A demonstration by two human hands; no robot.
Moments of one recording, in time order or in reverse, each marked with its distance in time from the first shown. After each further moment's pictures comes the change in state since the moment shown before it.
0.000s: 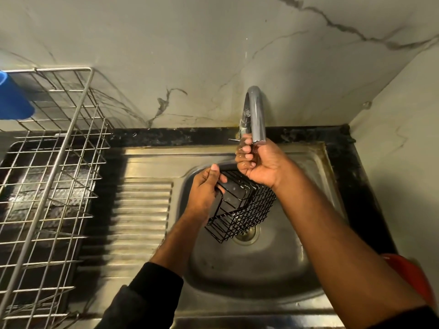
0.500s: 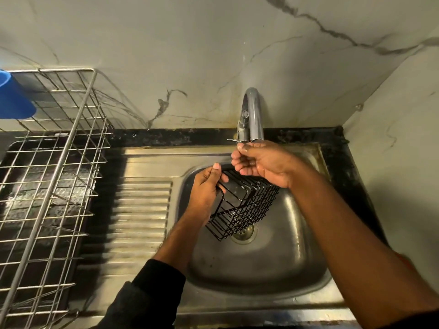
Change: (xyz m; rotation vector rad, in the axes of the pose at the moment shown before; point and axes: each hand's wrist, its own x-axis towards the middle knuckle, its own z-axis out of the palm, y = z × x) left_hand -0.008 0.005 0.003 -0.054 -0.033 0.007; right_hand -0.035 -0.006 -0.001 -0.818 0.057 -0.127
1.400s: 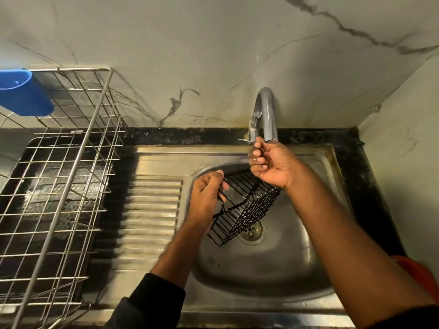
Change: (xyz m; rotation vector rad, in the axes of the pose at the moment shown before) left_hand -0.020 0.004 -0.018 0.061 0.129 0.037; right_hand 0.031 0.013 0.007 0.685 0.010 0.168
